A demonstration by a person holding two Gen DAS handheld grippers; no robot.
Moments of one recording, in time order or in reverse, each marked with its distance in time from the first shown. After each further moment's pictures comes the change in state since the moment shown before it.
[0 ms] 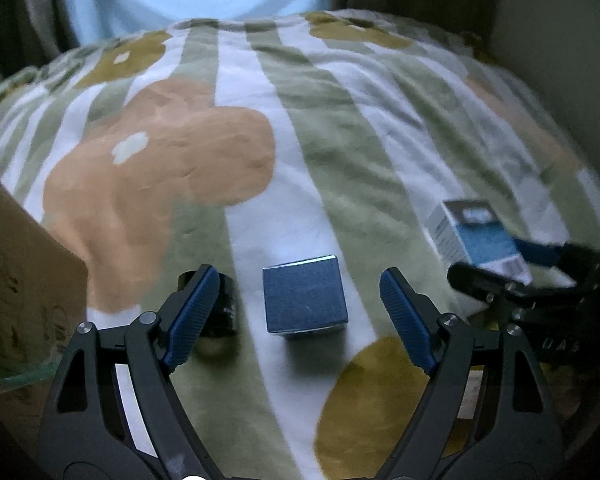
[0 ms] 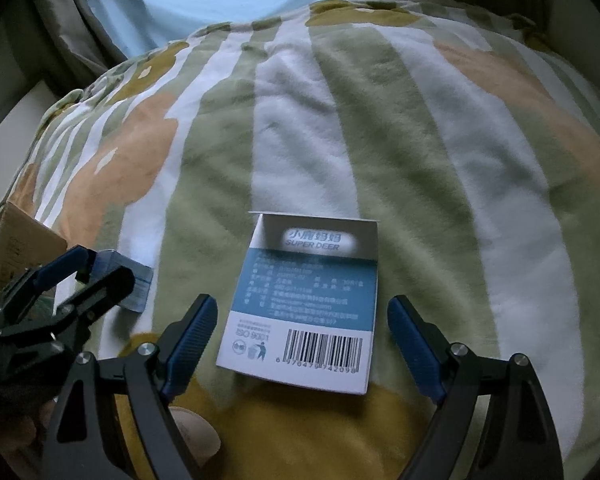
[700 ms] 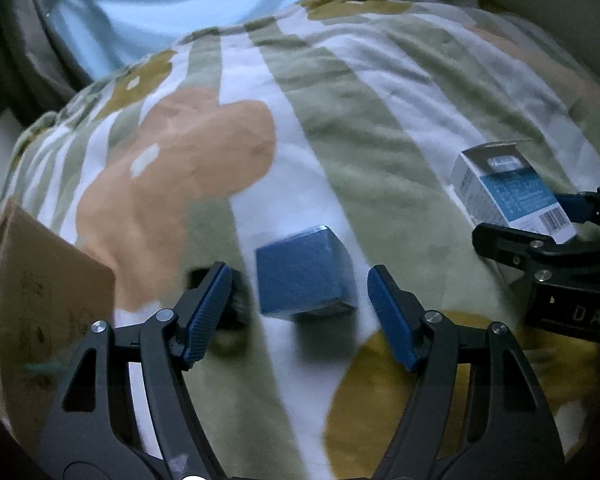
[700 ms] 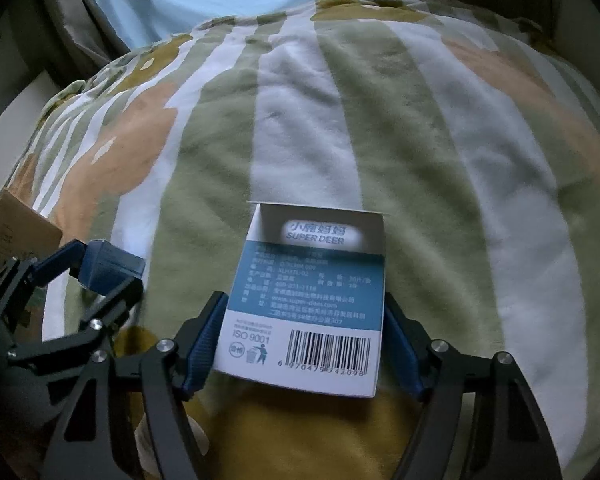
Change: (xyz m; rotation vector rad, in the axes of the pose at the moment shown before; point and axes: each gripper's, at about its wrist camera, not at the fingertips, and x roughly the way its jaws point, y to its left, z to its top) left arm 0.010 -0.029 -0.013 0.124 0.041 0.180; right arm 0.008 -0.002 -0.004 -0.024 0.009 0.011
